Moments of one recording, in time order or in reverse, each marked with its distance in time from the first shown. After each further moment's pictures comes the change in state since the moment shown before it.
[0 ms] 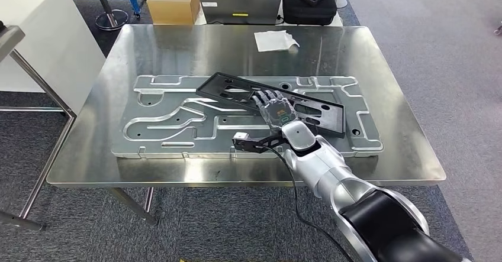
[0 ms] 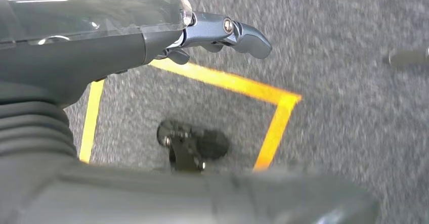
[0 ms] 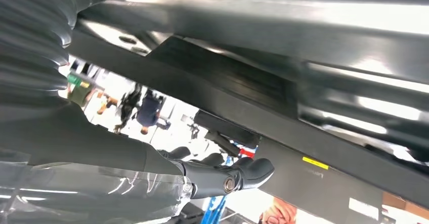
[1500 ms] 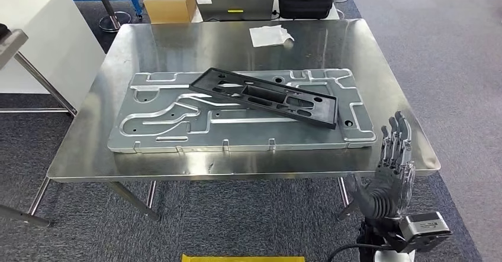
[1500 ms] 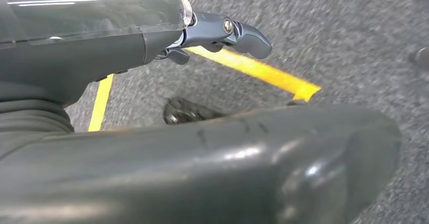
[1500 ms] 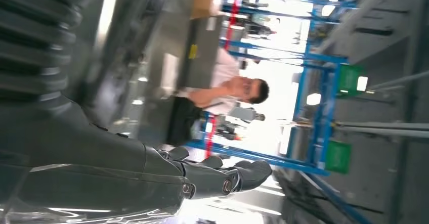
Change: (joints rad) left arm 0.015 -0.028 0.075 0.000 0.032 -0.001 -0.004; right arm 1.090 -0.116 -0.425 -1.614 -1.295 0.001 -0.519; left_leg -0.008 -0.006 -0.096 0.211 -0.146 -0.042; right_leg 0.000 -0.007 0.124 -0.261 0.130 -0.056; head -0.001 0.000
